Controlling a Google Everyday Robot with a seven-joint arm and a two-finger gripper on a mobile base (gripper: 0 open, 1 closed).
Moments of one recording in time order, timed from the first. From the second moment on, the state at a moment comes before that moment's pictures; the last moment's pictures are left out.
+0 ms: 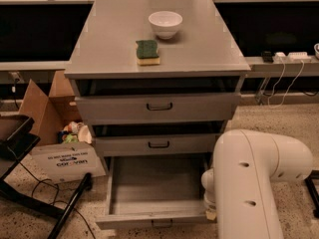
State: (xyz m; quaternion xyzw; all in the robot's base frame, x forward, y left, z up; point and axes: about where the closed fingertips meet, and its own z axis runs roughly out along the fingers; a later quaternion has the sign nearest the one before) arm 0.456 -0.244 0.193 0.58 -0.81 -0.05 0.09
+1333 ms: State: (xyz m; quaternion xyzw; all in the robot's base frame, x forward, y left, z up) arm 0.439 -0.252 0.198 0.56 -0.82 -0.05 0.11
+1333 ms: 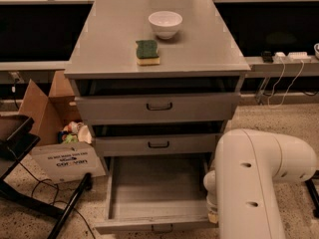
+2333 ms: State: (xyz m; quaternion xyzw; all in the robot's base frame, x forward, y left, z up) arm 0.438 -0.252 0.197 0.56 -0.82 -0.05 0.11
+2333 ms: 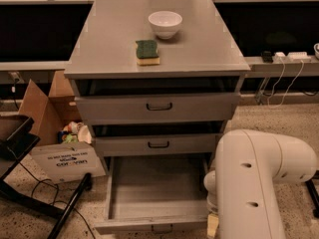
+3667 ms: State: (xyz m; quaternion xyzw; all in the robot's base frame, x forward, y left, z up) arm 0.418 -0.233 0.202 0.59 -0.80 -0.06 0.08
